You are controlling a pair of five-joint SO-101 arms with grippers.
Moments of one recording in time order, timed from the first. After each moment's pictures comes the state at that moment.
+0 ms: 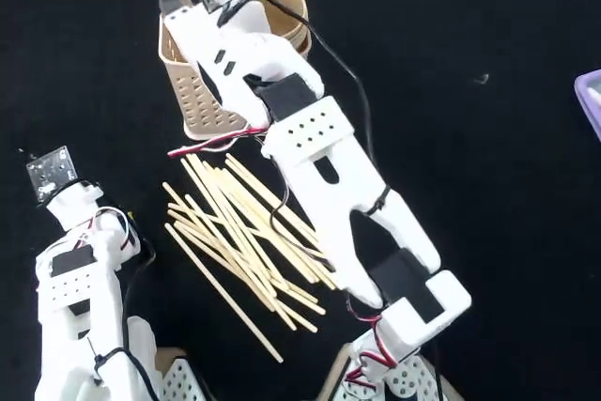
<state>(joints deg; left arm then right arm) -26.9 -51.1 79.1 36.2 5.8 -32.4 7.3 -10.9 25.0 6.1</state>
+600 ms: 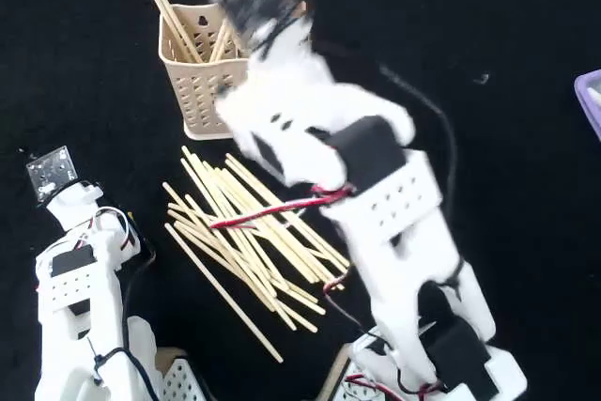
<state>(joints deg) -26.9 -51.1 79.1 36.2 5.8 -34.0 -16.7 -5.2 78.6 6.2</state>
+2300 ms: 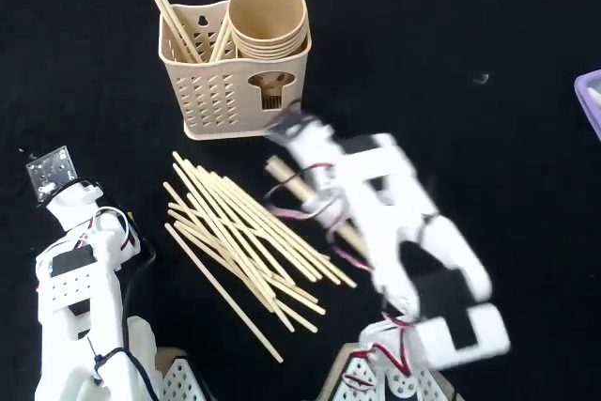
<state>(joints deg) -26.9 -51.1 79.1 36.2 5.8 -11.8 -4.1 36.6 61.3 31.5</state>
